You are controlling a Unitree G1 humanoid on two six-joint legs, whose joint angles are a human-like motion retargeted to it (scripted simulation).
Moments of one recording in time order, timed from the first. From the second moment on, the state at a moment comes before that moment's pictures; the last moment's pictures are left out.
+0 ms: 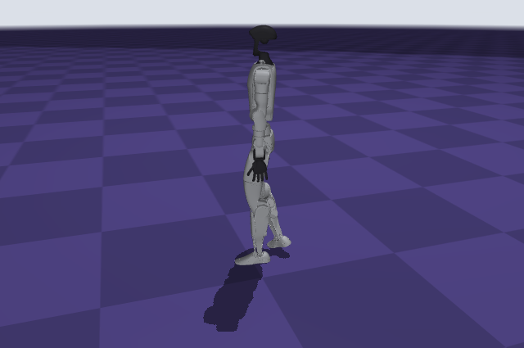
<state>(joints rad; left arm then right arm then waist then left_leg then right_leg) -0.02 0.09 0.36 1.61 0.24 0.04 -0.07 -0.01 -0.11 -0.16 1.59 -0.51 -0.01 0.03 0.09 0.07 -0.11 -0.08 0.01 0.25 -0.05 0.07 0.07 -0.09 -0.20 -0.71 0.60 -0.03 -0.22</state>
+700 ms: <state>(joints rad) 0.00 0.08 0.33 1.66 0.28 0.04 -0.02 0.00 -0.08 -0.16 1.60 -0.49 -0.01 0.05 0.01 -0.07 -0.08 -0.03 -0.15 0.02 -0.04 0.06 0.05 -0.07 -0.03 -0.26 0.05 0.03 0.08</state>
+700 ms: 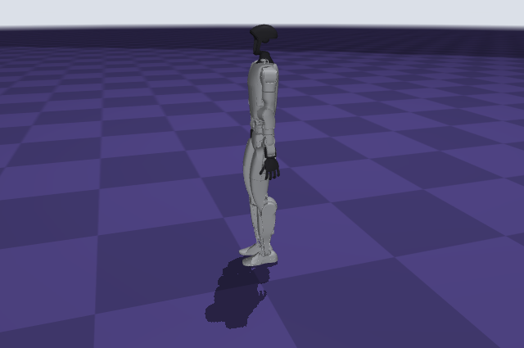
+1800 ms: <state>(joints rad) -0.06 0.19 0.15 1.59 0.47 0.05 -0.03 -0.13 -0.24 -0.26 1.65 -0.41 0.01 0.02 -0.13 0.07 -0.06 0.06 0.01 0.92 -0.02 -0.20 -0.01 -0.19 0.00 -1.12 0.04 -0.24 -0.14</state>
